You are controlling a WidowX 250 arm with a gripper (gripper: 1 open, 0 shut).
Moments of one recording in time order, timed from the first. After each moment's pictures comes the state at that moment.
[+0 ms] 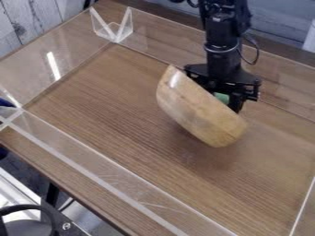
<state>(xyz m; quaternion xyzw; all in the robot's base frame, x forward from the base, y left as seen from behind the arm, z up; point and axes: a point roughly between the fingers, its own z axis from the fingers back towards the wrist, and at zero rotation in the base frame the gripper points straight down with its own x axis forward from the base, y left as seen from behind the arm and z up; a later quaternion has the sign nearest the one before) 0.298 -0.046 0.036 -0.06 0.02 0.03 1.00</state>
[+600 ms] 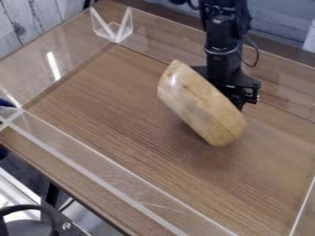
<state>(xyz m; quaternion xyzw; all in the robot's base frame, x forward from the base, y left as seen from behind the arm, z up) 0.298 -0.045 0.033 -0.06 0.03 0.03 1.00</state>
